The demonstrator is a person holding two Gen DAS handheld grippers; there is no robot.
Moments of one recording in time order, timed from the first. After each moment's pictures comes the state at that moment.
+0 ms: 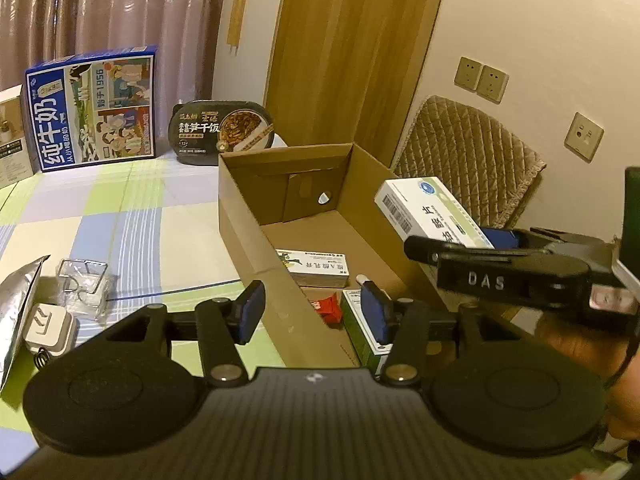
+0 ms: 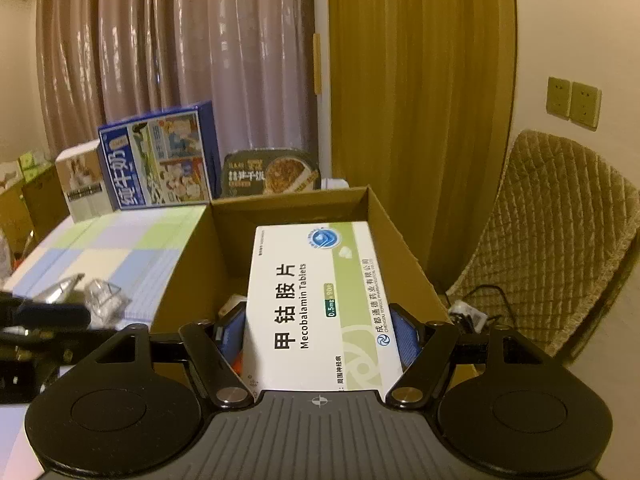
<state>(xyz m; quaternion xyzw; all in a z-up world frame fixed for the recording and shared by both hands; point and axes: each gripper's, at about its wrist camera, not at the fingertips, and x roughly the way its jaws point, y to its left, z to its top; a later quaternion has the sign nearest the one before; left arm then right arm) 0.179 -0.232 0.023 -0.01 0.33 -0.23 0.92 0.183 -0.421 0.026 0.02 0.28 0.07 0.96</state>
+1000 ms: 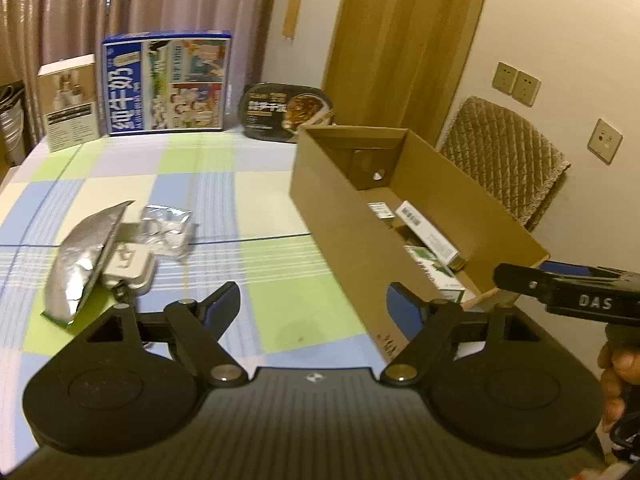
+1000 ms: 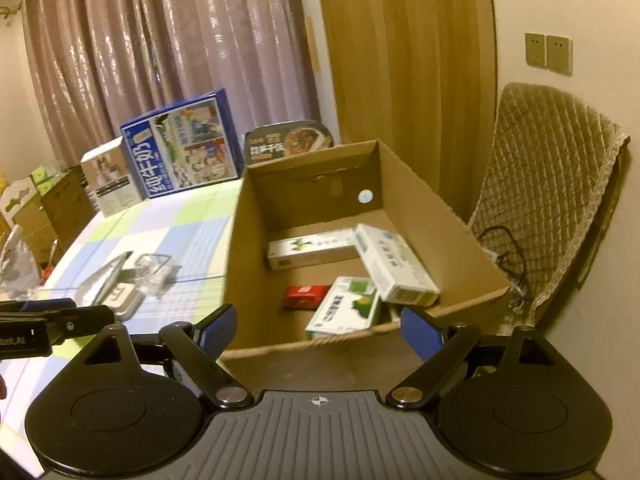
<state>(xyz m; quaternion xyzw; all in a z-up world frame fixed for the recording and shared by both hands) 0.120 -0.147 0.022 -0.03 0.34 -0.18 0.92 0.086 -0.391 0.038 0.06 0.32 0.06 0.94</state>
